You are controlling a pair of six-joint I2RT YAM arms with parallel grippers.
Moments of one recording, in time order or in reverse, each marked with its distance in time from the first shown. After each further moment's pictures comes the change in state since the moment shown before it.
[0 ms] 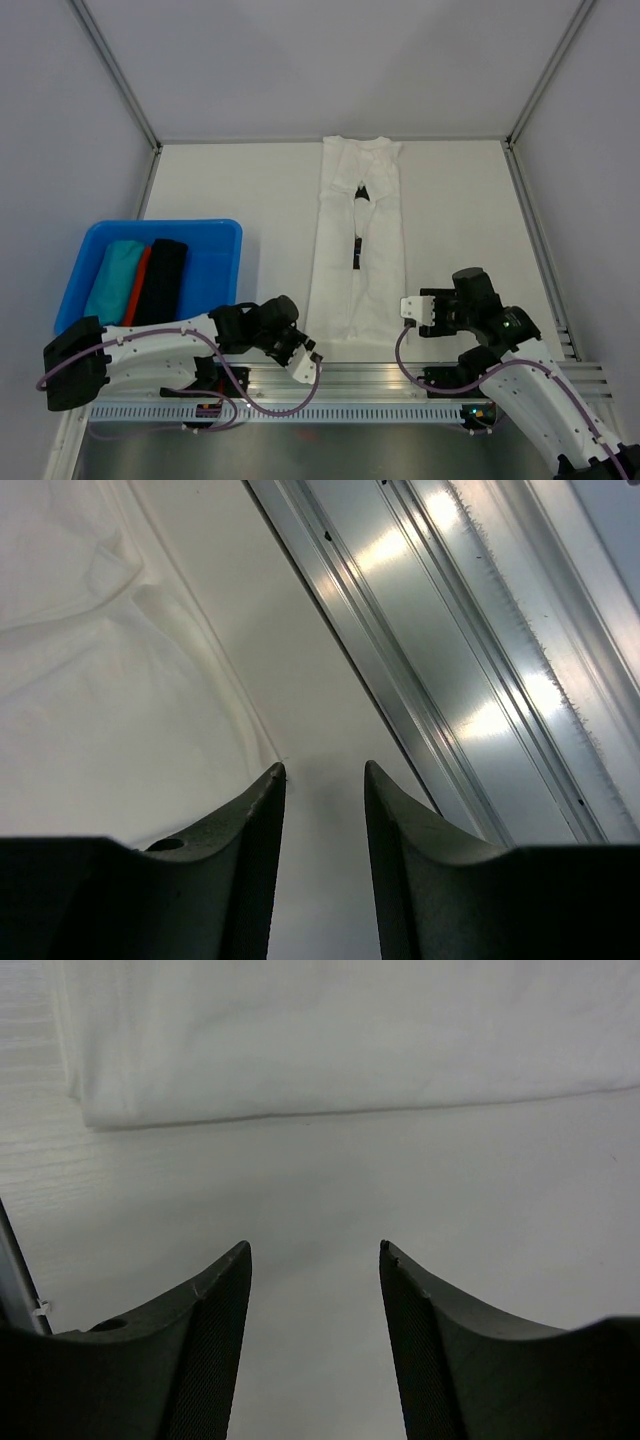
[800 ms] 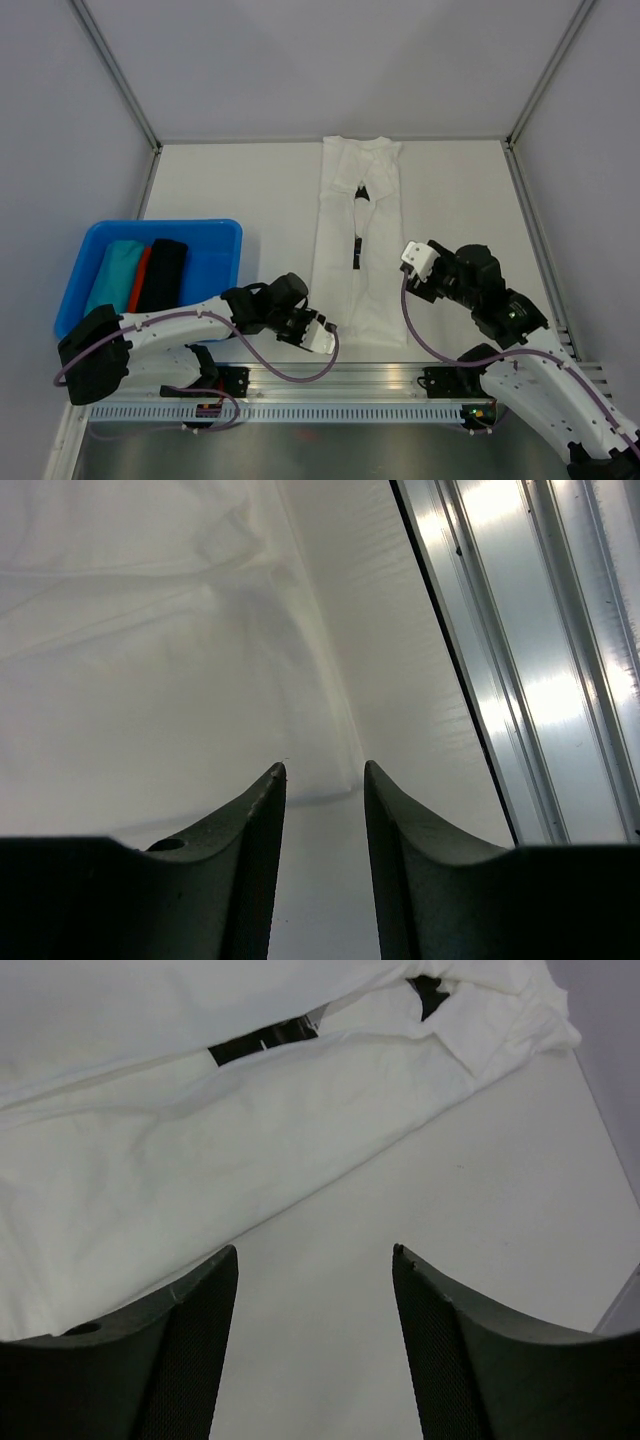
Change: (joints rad) left arm 0.113 0.148 0.149 -0.005 0.026 -0.100; right arm 0.151 0.129 0.195 0.331 0.191 0.517
